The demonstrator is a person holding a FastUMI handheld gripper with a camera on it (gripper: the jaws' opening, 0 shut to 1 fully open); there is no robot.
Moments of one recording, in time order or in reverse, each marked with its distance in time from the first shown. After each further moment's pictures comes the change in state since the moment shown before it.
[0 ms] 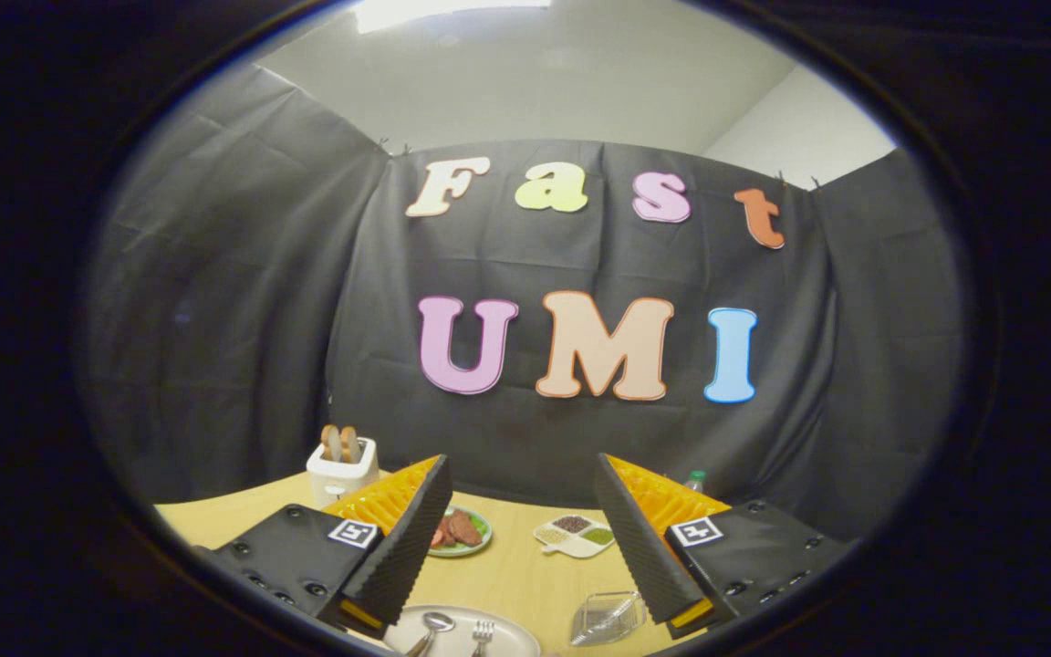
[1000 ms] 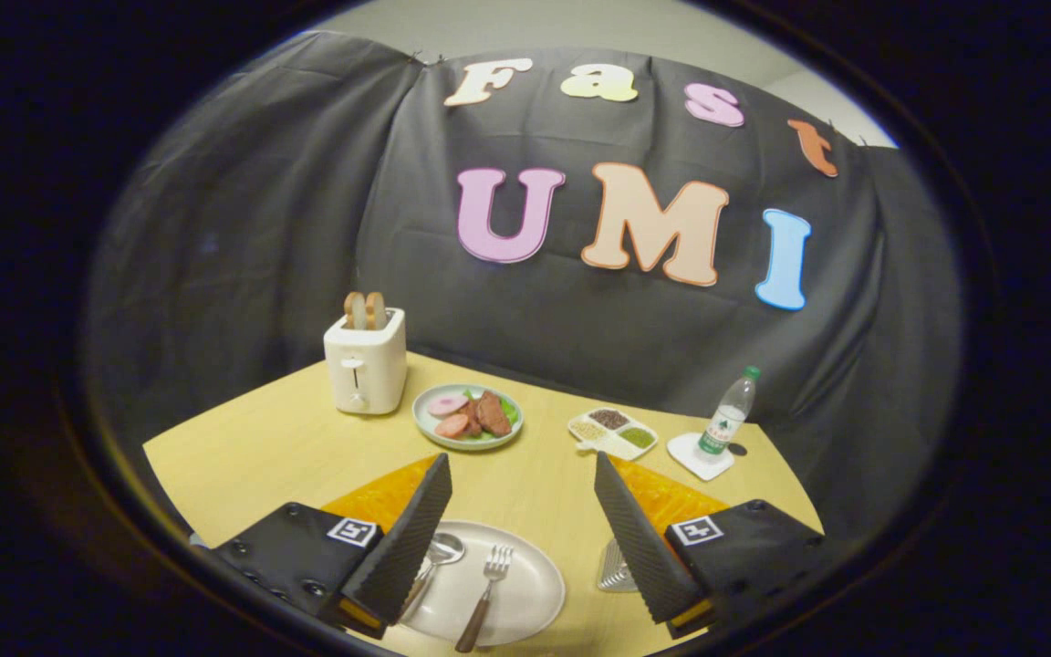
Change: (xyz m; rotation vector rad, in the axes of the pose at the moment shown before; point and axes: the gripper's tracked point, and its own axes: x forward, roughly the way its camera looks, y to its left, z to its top) arm -0.005 0.033 -0.163 -0.065 0.361 0.113
